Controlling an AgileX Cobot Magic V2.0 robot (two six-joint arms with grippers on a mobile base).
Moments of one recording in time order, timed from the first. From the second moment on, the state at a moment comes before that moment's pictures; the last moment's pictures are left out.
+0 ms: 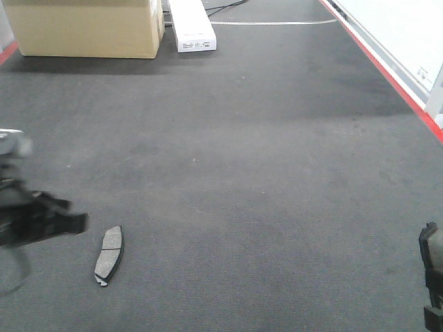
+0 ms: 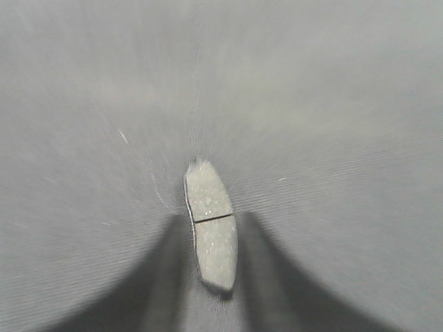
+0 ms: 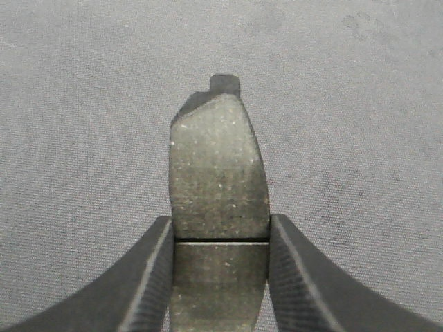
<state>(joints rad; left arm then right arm) -0.31 1.08 -0.73 0.08 0.48 -0.30 0.06 0.62 -0.50 0.05 0.68 -0.11</state>
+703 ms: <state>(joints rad) -0.31 0.44 -0.43 0.08 0.33 -0.28 0.06 0.62 -0.50 0.05 0.68 -0.11</state>
